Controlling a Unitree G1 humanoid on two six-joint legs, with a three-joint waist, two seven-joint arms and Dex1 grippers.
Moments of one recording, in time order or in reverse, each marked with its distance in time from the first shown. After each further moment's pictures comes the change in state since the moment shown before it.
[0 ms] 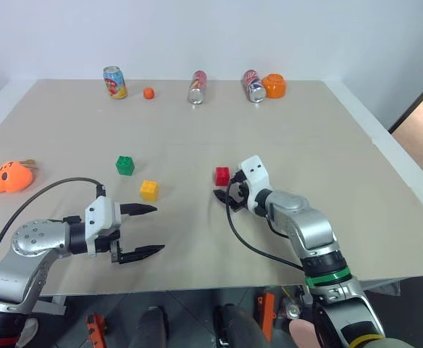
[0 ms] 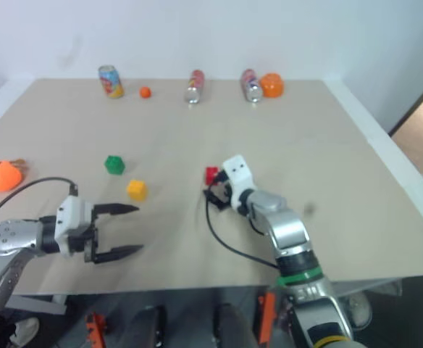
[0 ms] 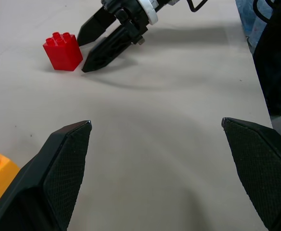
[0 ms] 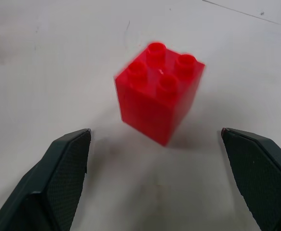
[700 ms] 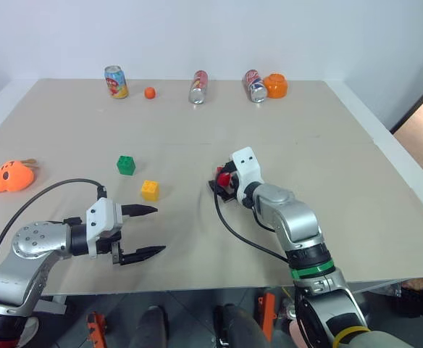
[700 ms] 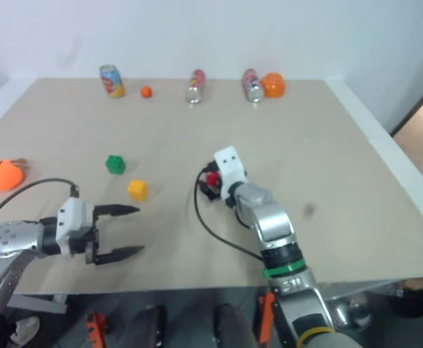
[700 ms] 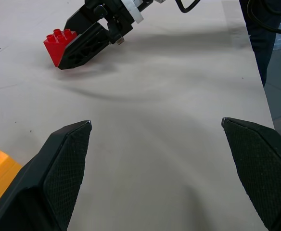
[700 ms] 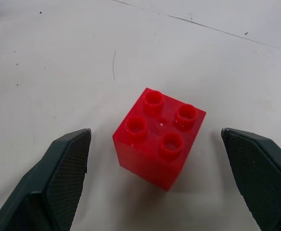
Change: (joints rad) left arm 0.007 -0.001 -0.008 -0.021 0.005 0.006 0.022; right arm -0.059 0.077 -0.007 0.024 -0.035 0.036 -0.117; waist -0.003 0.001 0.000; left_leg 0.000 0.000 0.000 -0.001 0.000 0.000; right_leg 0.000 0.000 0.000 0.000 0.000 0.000
